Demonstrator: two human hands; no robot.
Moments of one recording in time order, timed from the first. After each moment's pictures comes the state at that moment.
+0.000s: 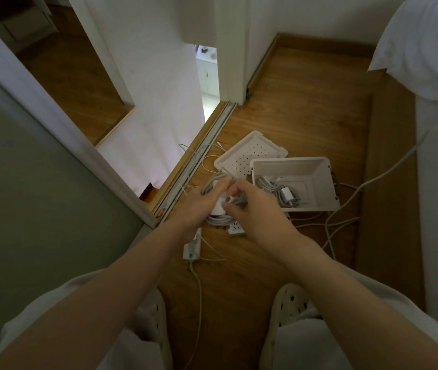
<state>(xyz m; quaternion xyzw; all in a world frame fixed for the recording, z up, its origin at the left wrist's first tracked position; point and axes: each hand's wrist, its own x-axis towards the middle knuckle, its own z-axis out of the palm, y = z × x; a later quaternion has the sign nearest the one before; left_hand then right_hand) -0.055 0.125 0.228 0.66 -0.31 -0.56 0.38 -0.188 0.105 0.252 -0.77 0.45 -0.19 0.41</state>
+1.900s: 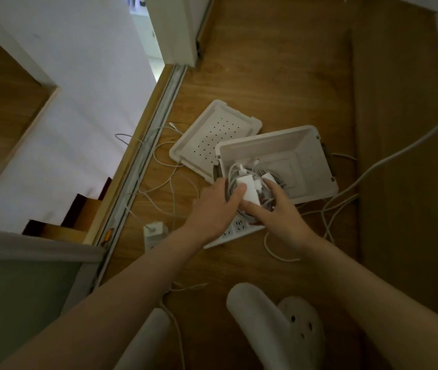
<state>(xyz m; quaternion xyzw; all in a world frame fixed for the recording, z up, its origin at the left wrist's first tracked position) -0.090 -0.018 0.072 0.69 -0.57 -0.41 0.19 -0.238 -0.022 0.075 -0.48 0.55 -0.27 0.63</state>
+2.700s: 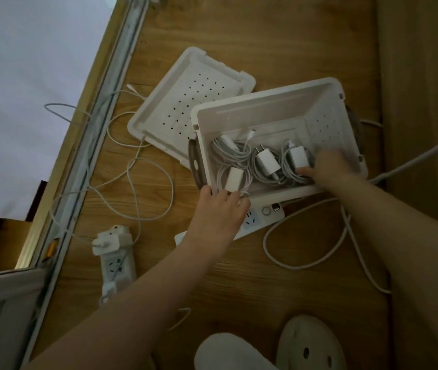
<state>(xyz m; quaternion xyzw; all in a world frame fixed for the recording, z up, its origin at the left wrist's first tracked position) -0.117 -0.054 -0.042 0.53 -0.83 -0.08 -0.13 -0.322 -0.168 -0.084 -0.57 0.76 0.13 0.28</state>
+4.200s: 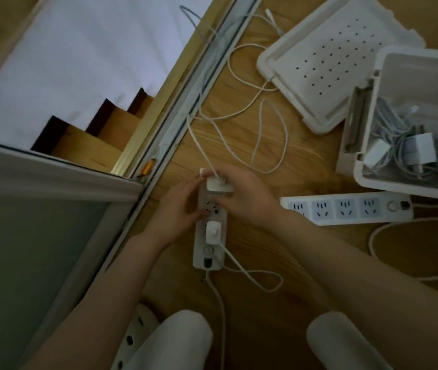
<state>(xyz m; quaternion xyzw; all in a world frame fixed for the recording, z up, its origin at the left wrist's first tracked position) 0.127 0.077 -0.148 0.72 -0.52 -0.41 0.18 -0.026 -0.022 -0.118 -0.79 0.32 -0.09 0.51</state>
